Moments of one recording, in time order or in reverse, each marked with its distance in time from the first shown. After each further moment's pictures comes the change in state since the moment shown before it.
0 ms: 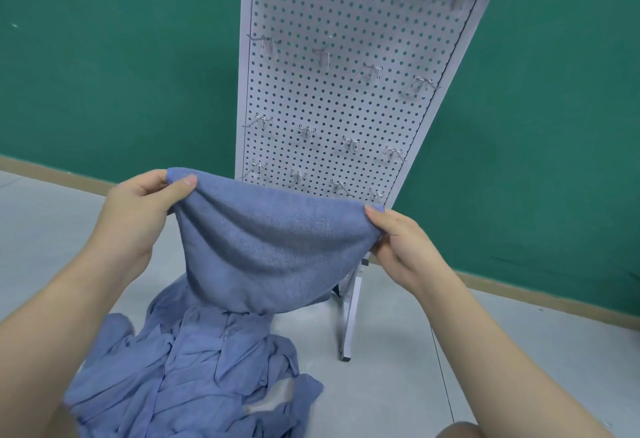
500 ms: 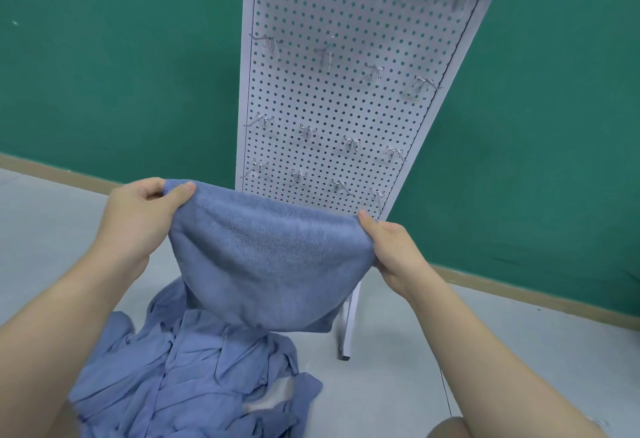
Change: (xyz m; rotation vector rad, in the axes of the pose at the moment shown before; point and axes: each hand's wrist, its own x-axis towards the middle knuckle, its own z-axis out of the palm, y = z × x) left_hand 0.002 -0.006 -0.004 0.189 0.092 -0.052; right_hand 0.004 0.014 0.010 -0.316 0.134 0.065
